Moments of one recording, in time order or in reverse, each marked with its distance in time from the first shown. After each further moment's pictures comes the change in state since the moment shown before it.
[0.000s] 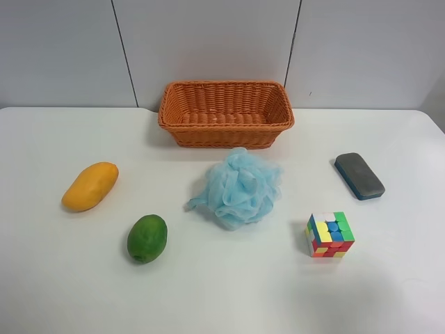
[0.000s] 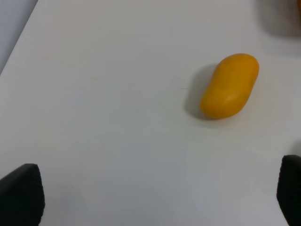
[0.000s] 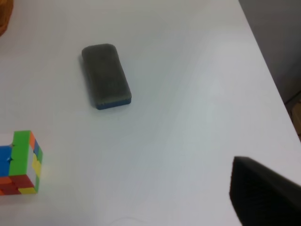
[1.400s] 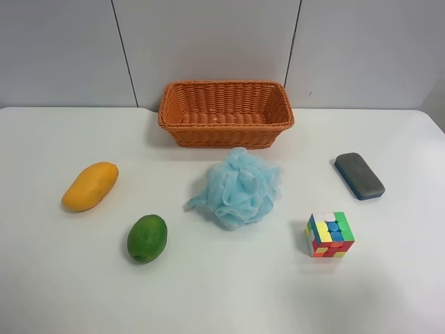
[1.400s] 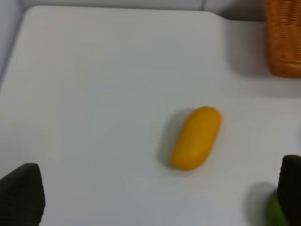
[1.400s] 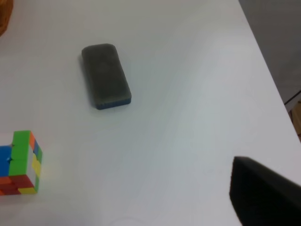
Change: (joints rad) left arm 0.000 0.804 -0.624 -0.159 0.025 0.086; right arm 0.000 0.000 0.000 0.000 0.000 0.000
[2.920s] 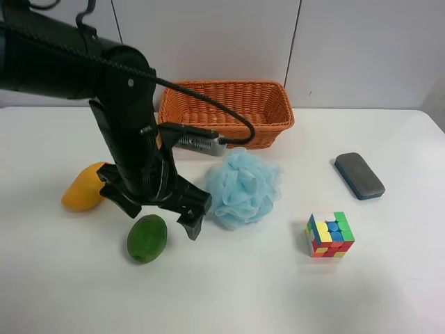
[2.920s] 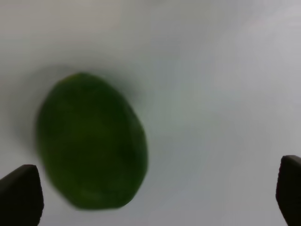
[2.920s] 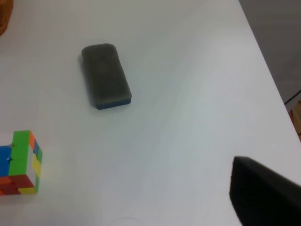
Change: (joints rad) left arm -0.809 0.987 0.044 0.011 -0.243 -0.323; right arm 0.000 0.000 0.000 0.000 0.000 0.000
